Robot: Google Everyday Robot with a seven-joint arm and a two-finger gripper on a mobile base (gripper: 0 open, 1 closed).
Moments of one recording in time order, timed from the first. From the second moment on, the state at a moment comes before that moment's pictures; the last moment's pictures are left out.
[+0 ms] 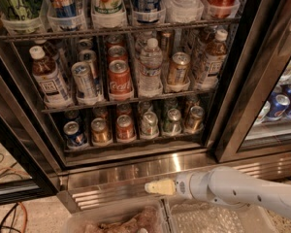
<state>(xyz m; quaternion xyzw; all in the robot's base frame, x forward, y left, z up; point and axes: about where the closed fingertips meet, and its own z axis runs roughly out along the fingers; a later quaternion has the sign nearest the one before) 0.476 -0.078 0.516 -0.15 0.91 0.27 0.27</state>
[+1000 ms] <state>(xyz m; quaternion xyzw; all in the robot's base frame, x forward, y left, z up) 0.488 -0.061 0.590 -0.13 0.86 0.22 0.43</state>
